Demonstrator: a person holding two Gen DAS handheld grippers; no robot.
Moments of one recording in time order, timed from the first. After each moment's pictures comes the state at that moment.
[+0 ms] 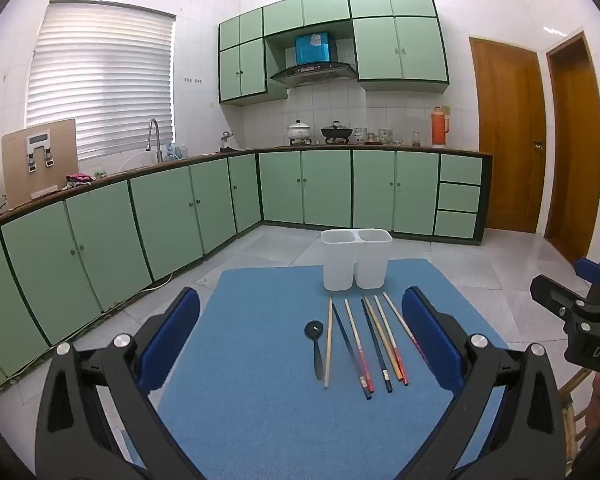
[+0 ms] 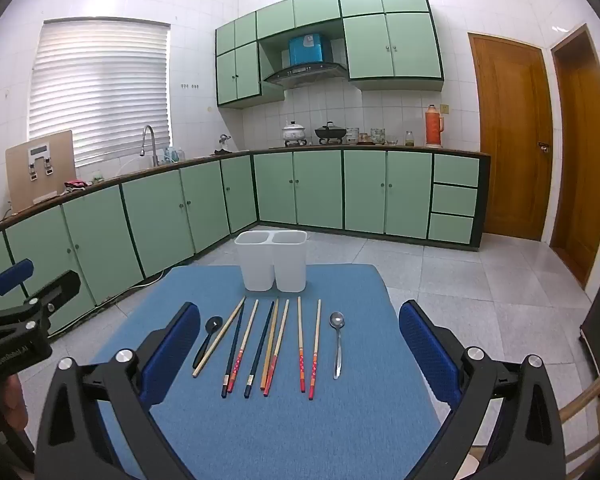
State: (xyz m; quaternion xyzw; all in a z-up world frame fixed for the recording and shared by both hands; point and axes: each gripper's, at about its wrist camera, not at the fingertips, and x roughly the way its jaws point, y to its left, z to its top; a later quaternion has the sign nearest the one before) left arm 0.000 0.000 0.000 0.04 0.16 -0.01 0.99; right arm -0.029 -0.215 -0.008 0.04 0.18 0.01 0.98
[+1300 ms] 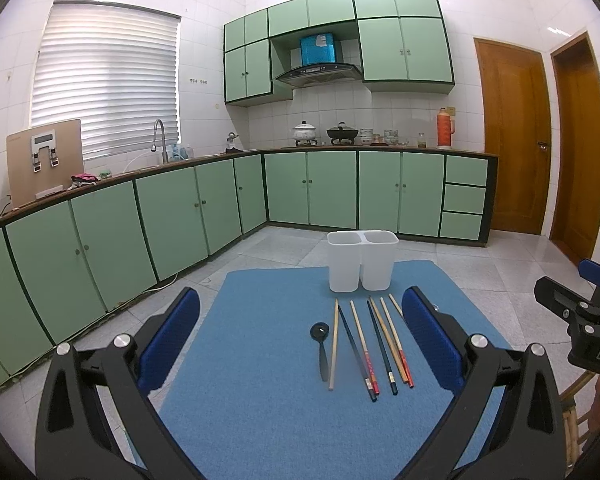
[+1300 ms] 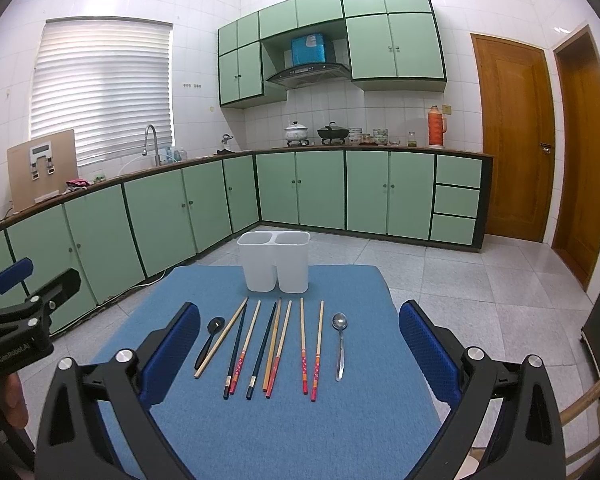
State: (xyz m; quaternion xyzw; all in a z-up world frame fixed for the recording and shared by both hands) left arm -0.001 0.005 0.004 0.03 0.16 0.00 0.99; right arm -0.029 -0.215 -0.007 0.04 0.18 0.01 0.98
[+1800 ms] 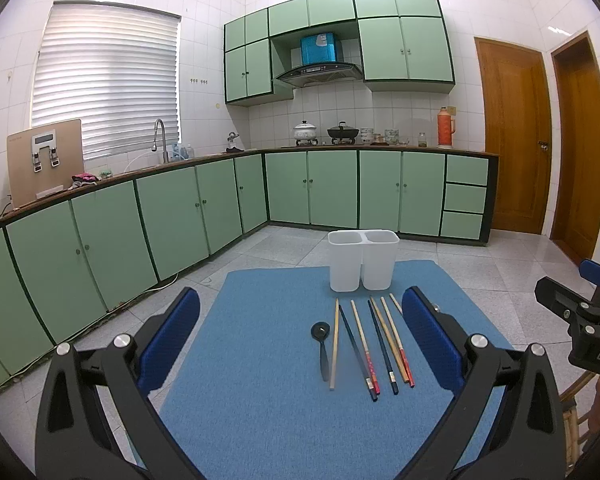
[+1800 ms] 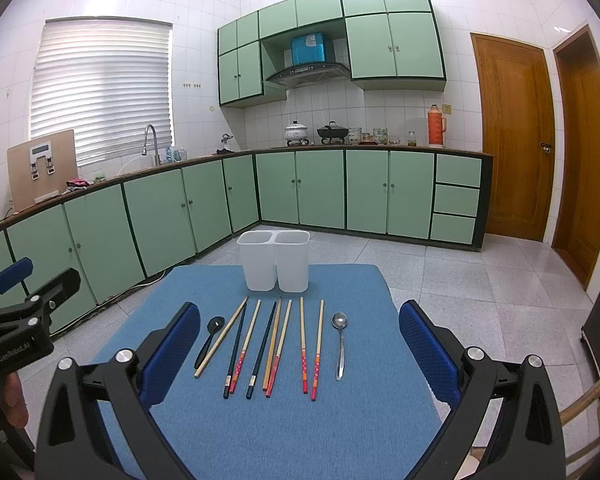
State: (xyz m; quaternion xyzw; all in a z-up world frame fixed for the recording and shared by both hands) left arm -0.001 0.005 0.004 0.03 0.16 0.00 0.99; right arm -0.029 -0.215 -0.008 0.04 0.18 0.01 0.98
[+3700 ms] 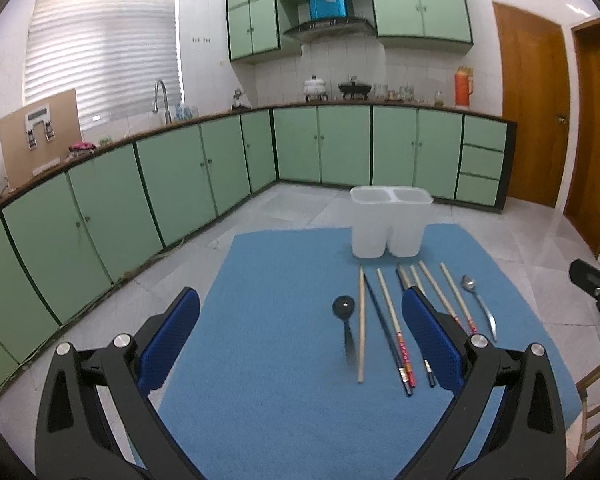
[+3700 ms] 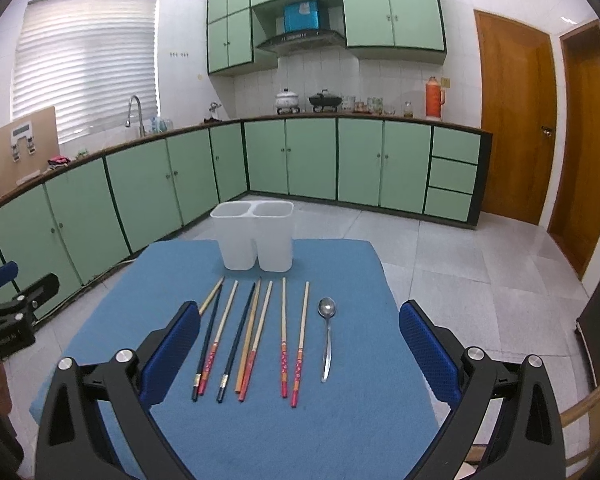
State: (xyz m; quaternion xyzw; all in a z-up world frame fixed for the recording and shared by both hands) left arm 0.076 0.036 -0.022 0.04 0.25 0.01 0.97; right arm 0.040 -0.227 -0.028 0.03 0.24 -0.01 0.97
